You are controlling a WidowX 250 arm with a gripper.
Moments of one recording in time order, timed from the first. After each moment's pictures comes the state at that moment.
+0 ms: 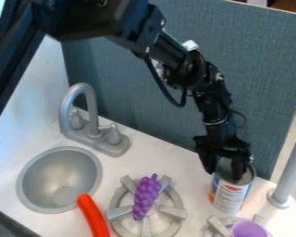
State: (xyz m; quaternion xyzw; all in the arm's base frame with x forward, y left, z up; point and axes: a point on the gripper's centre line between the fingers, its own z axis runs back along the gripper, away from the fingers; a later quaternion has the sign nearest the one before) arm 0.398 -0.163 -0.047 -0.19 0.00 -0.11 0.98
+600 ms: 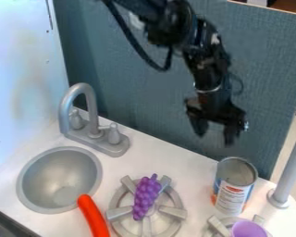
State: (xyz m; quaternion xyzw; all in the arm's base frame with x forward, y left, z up) arm 0.394 -0.131 0.030 -0.11 -0.12 -0.10 0.98
